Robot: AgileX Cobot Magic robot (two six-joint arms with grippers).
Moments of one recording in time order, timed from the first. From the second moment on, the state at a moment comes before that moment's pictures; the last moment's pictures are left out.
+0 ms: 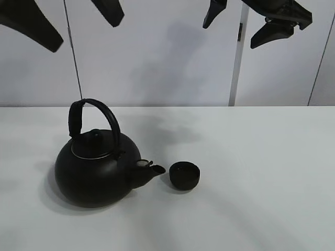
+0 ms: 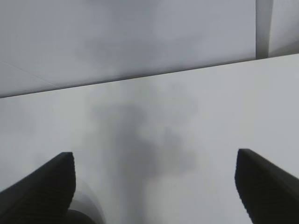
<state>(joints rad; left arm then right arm) -0.45 1.51 -1.37 -0.39 1.02 0.05 0.27 1.70 -1.41 0.15 0.53 0.24</state>
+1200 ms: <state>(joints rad) -0.45 1.59 -1.37 -0.49 1.04 -0.08 0.27 1.70 -1.41 0.33 0.84 0.24</state>
